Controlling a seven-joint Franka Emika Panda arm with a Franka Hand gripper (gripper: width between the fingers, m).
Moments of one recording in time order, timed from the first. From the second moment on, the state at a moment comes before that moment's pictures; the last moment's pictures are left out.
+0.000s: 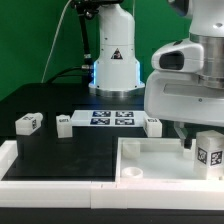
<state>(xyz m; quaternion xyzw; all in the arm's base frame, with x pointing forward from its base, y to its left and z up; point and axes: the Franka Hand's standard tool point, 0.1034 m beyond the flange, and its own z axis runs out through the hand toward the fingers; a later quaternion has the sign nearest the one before) 0.643 0.123 0.069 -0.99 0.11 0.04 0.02</state>
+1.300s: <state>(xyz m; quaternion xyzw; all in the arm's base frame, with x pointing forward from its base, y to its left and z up) 0.650 0.107 0.071 -1.00 -0.08 0.02 0.00</state>
